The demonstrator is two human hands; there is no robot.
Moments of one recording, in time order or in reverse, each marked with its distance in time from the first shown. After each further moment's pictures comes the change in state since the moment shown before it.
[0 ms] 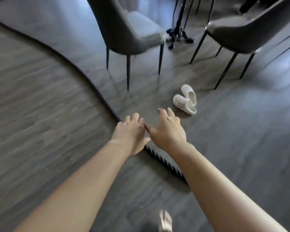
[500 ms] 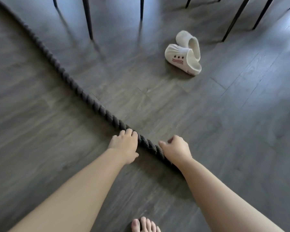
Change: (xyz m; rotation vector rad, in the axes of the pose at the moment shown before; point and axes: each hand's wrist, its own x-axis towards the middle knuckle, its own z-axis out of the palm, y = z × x) left_hand 0.202 0.044 0.482 0.034 -0.289 0.075; right_hand 0.150 0.353 0.381 0.157 -0.178 0.577
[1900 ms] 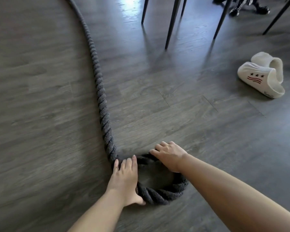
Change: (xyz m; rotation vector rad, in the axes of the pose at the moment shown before) left_hand -0.118 -0.129 0.186 -0.039 0.019 -0.297; right_hand 0.003 -0.093 0.202 -1.190 0.042 -1.460
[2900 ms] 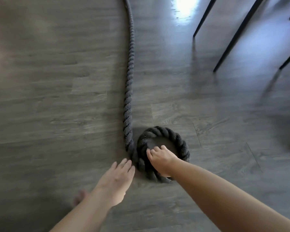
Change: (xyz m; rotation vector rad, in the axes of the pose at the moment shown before) left_hand 0.039 -0.103 -0.075 -0.087 -0.020 -0.090; right_hand 0.166 0.035 -0.055 -0.156 0.038 -0.298
